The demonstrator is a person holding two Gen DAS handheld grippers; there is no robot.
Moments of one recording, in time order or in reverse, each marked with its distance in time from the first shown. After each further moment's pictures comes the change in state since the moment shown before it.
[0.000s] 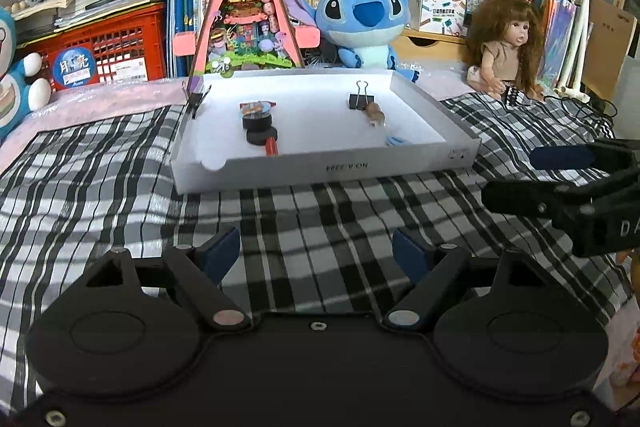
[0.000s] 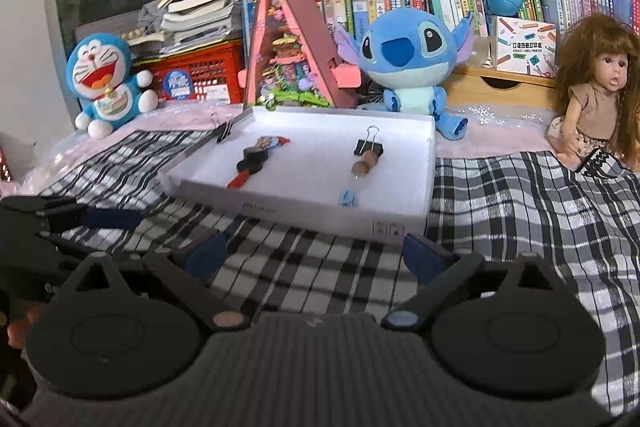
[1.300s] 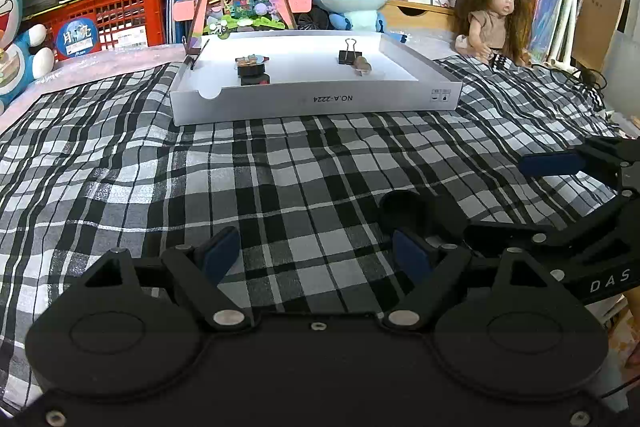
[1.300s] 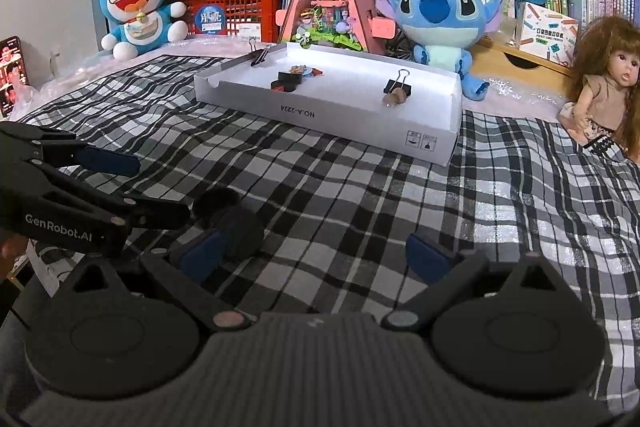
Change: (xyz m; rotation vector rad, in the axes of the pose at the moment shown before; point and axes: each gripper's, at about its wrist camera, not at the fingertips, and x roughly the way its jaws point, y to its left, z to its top) left arm -0.017 -0.007 -0.048 0.013 0.042 -0.008; right arm -0.011 0.030 -0.058 -0.141 0.083 -0.002
